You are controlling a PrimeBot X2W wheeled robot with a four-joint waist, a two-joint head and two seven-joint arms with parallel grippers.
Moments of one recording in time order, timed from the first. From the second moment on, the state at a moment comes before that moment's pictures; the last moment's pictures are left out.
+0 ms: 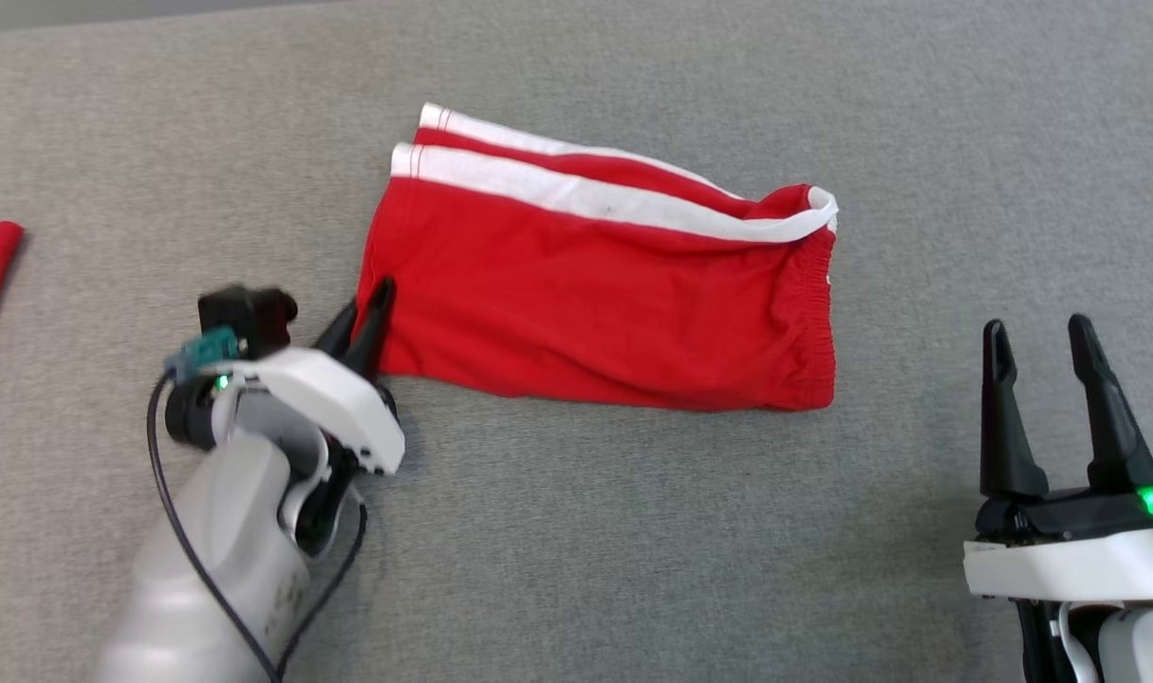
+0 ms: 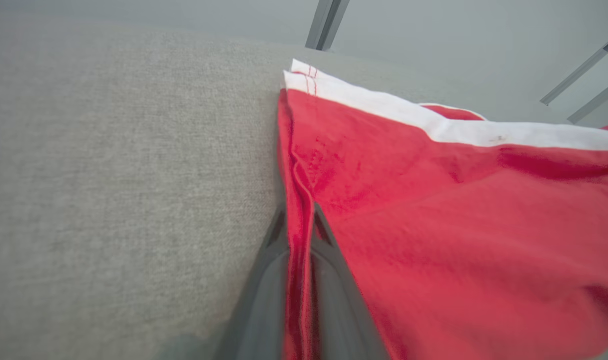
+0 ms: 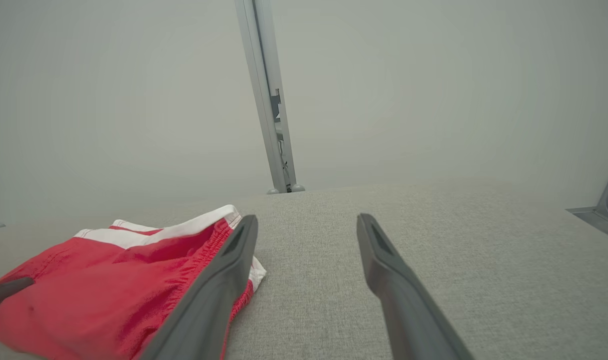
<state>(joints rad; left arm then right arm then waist) -0.68 0.17 -0.51 0.83 -0.70 -0.10 -0.16 -0.10 -0.04 -0.03 -0.05 0.23 0.13 -0.26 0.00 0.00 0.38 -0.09</state>
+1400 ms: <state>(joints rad) -0.03 0.19 -0.13 -0.02 -0.33 0.09 -0.26 -0.03 -0.08 -0.02 0.05 0.18 0.13 -0.26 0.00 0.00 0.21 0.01</state>
